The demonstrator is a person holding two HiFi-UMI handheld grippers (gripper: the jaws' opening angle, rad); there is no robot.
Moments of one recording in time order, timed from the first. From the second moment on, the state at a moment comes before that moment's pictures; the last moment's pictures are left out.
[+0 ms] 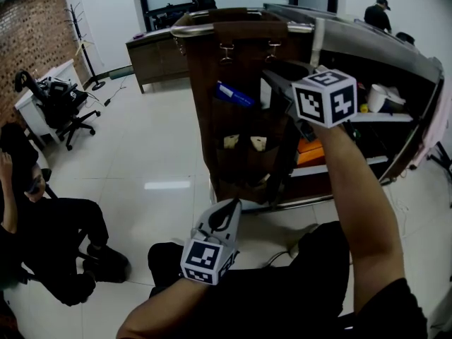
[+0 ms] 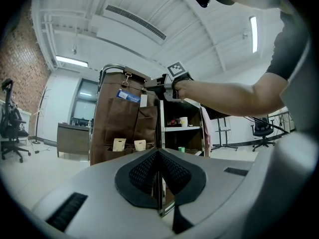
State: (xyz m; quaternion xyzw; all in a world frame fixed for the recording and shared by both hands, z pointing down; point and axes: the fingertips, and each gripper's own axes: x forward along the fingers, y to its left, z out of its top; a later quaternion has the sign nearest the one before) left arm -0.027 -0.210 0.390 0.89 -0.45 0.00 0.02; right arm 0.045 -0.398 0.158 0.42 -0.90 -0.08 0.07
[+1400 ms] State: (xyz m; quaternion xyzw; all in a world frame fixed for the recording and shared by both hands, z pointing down) left arm -0.026 -0.205 0.389 0.89 -0.45 0.00 0.02; right arm 0.058 -0.180 0.264 0.37 -0.93 0.01 -0.04
